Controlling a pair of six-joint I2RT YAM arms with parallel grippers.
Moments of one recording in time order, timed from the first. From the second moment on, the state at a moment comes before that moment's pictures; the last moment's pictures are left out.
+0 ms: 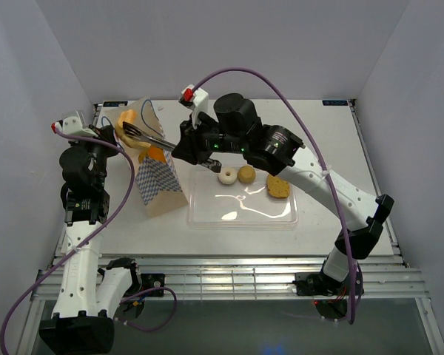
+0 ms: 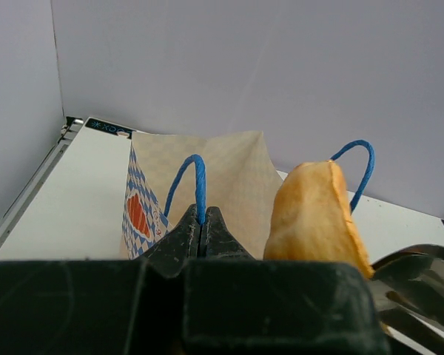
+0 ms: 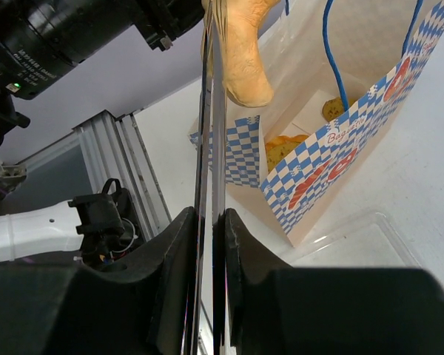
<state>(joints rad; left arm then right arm) 0.07 0.84 0.91 0.01 -0.02 -0.29 1.03 1.68 2.01 -0.62 -0.22 0.18</state>
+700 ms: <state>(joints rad) 0.07 0.84 0.91 0.01 -0.02 -0.29 0.93 1.73 2.00 -0.60 -0.29 0.21</state>
